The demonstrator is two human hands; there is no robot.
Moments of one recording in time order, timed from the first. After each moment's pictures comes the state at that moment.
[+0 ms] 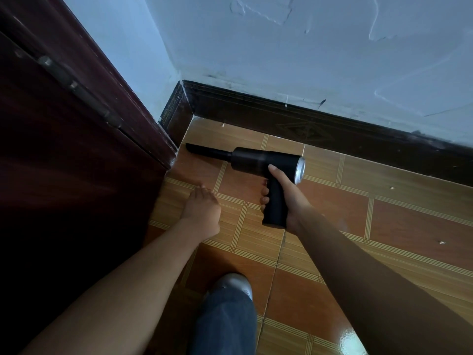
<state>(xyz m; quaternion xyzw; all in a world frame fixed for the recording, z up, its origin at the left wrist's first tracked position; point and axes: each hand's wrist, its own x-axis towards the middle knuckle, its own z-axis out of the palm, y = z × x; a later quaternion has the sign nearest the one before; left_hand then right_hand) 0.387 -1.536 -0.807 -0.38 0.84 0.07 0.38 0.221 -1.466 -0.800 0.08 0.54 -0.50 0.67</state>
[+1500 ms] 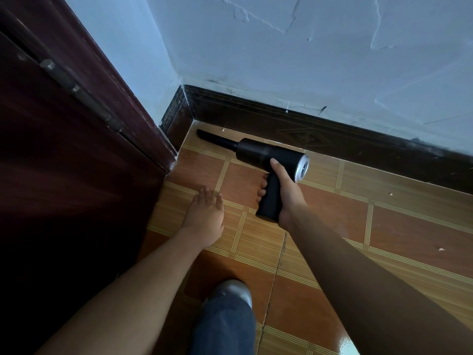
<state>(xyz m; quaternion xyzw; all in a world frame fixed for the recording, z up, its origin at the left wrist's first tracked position) 0.390 -1.533 -0.820 -0.38 0.86 0.08 0.32 0.226 -1.484 -0.797 0.10 0.56 -0.56 0.61</state>
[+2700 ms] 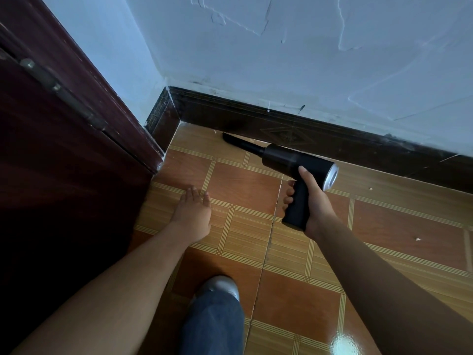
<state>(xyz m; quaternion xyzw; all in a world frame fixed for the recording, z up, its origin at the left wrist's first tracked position) 0.382 -1.533 -0.814 -0.38 0.84 0.08 0.37 0.177 -1.427 -0.787 0.11 0.57 -0.58 0.57</state>
